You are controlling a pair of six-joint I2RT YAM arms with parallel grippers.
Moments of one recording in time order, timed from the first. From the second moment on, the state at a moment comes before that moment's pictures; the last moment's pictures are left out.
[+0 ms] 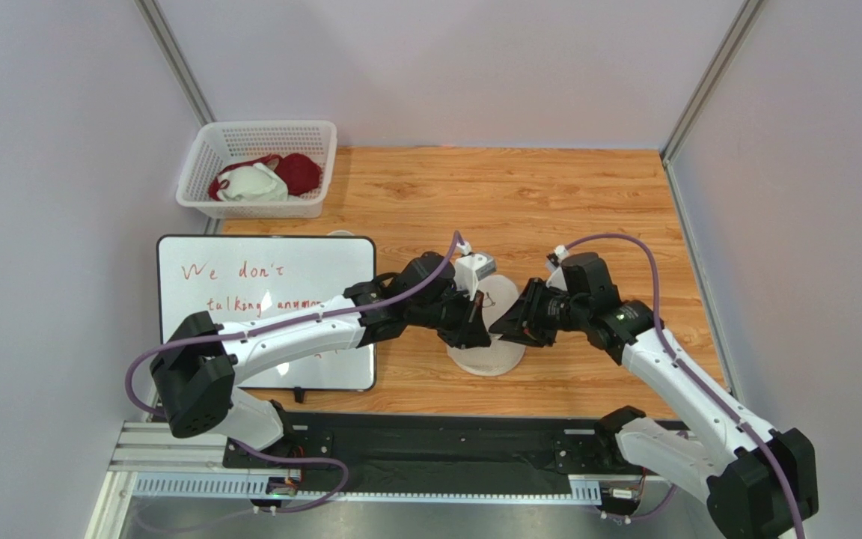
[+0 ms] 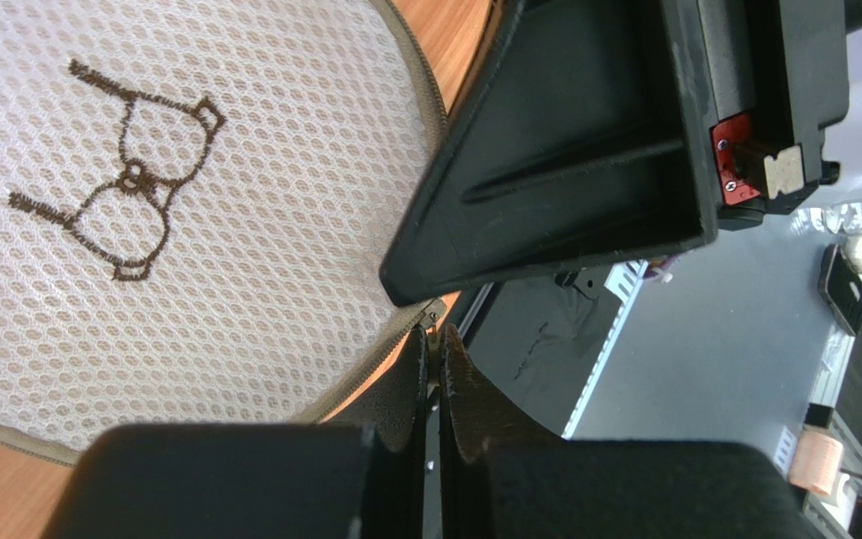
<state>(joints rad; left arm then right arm) -1.01 1.46 1.02 -0.17 0.33 -0.48 0.44 0.97 0.69 -0.52 -0.50 0.95</state>
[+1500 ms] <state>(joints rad) -0.99 1.40 0.90 -0.07 0.39 -0.54 0.42 0.91 0.70 -0.57 -0.51 0.83</state>
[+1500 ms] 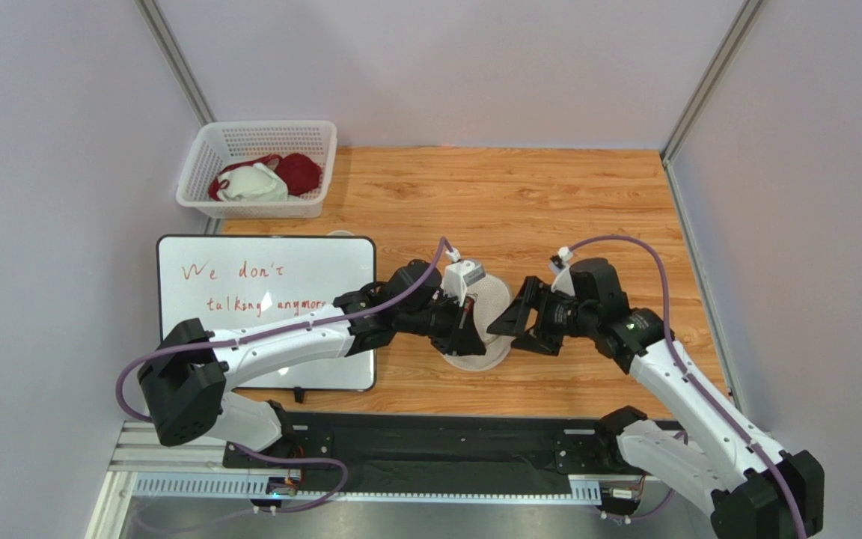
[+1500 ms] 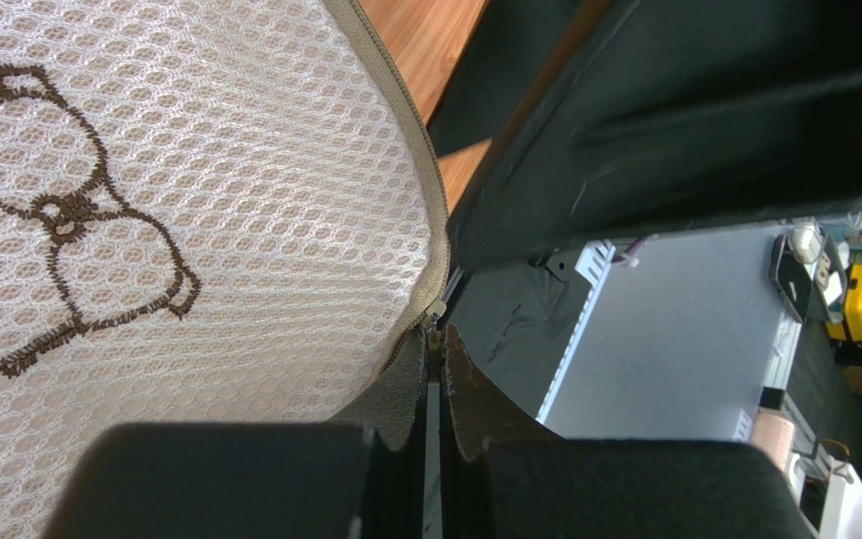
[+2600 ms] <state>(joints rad) -0.94 1.31 0.87 -0.13 0.38 -0.54 0.37 1.29 0.95 -0.51 -0.68 0.72</state>
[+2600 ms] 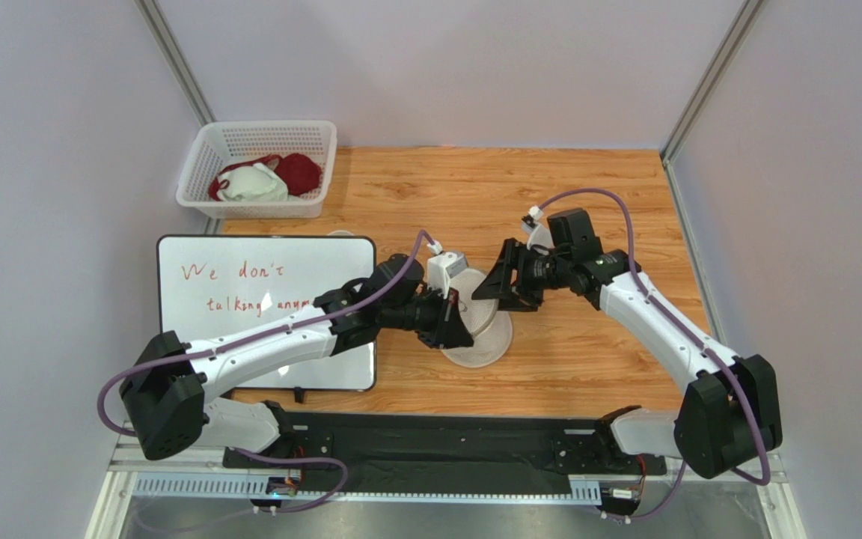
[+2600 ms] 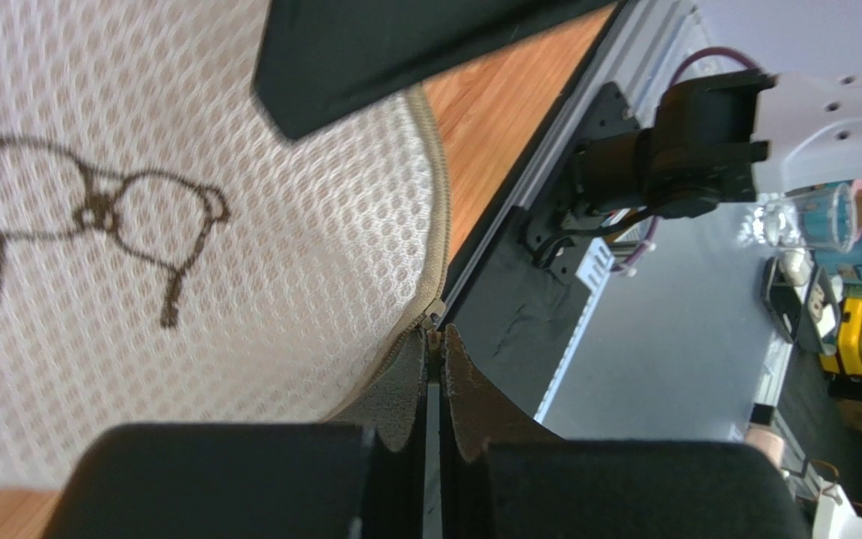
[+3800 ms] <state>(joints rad) -0.93 1.15 0.85 -0.27 0.30 -0.45 0.36 1.02 0.75 -0.48 -0.60 0.90</state>
